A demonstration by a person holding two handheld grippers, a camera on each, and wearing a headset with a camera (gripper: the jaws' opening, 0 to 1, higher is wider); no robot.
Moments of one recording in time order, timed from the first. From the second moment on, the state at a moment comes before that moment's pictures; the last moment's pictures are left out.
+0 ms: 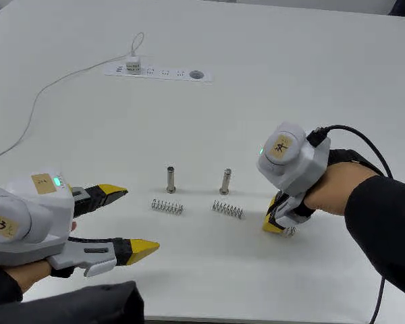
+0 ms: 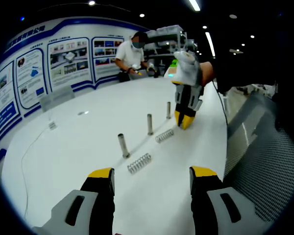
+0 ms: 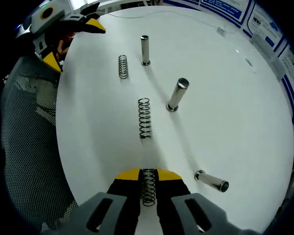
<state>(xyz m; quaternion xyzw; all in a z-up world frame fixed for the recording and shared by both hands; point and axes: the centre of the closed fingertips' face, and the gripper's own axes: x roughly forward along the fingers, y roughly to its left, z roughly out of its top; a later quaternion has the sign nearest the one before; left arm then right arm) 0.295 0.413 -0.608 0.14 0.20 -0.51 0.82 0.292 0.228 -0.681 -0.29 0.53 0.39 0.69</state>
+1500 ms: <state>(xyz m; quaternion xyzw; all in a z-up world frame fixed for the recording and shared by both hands) 0.286 0.339 -0.551 0.08 0.17 -0.60 0.78 0.306 0.258 -0.588 -0.14 0.37 0.37 0.84</state>
